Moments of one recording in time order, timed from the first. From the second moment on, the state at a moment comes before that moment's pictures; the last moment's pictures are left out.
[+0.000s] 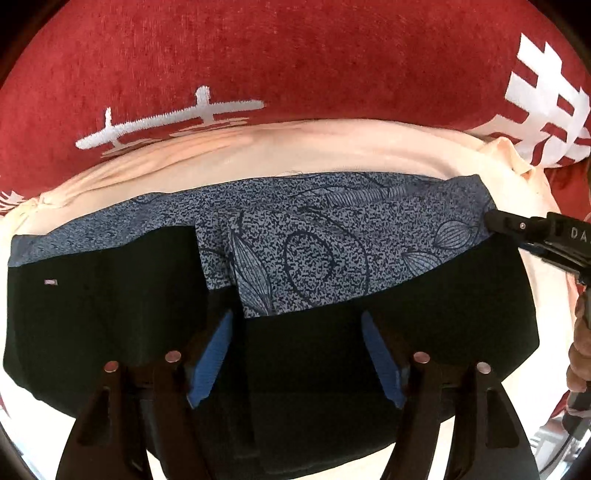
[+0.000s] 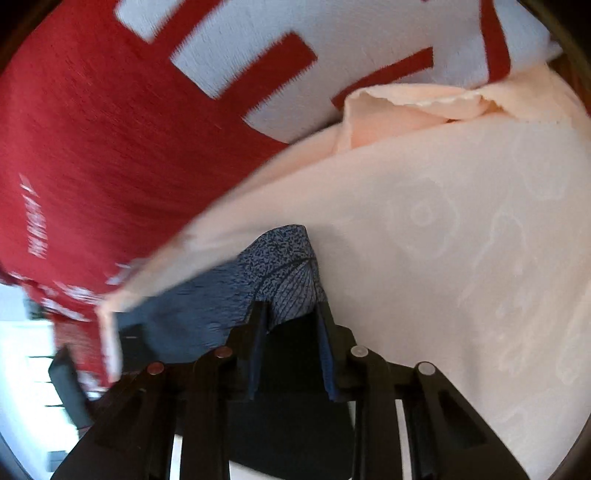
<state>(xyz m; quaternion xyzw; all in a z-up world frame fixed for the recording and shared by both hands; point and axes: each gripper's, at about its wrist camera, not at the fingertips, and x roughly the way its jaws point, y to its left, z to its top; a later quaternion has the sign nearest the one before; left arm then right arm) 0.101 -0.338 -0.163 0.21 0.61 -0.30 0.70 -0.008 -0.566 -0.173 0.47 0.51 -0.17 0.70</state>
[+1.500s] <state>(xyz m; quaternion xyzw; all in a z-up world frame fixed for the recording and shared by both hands) 0.051 -0.206 -0.130 0.19 0.67 -0.20 0.69 -0.055 -0.398 -0.117 0.30 0.62 -0.14 0.71</state>
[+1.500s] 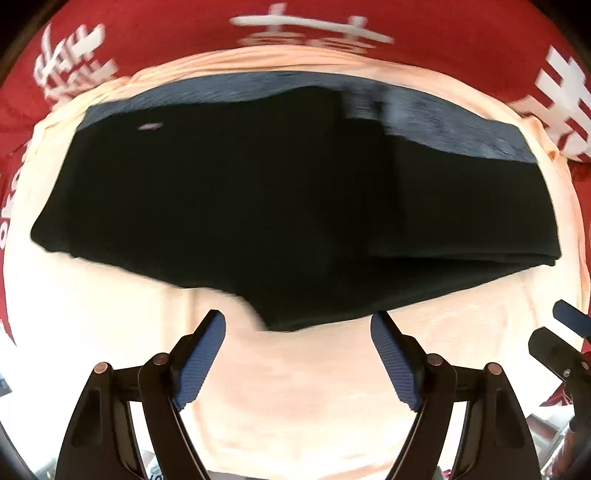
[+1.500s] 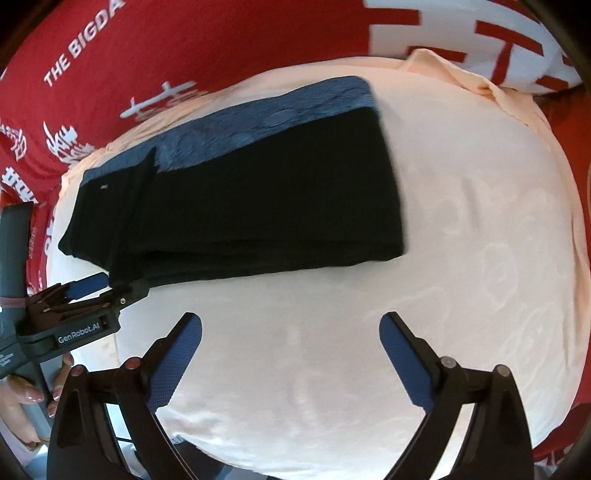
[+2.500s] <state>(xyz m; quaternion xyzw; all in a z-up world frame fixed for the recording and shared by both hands) 0.191 -0.011 -0.143 0.05 0.67 -0.09 0.73 0.108 -0.207 -0.127 0.21 0.69 -0.03 0.69</state>
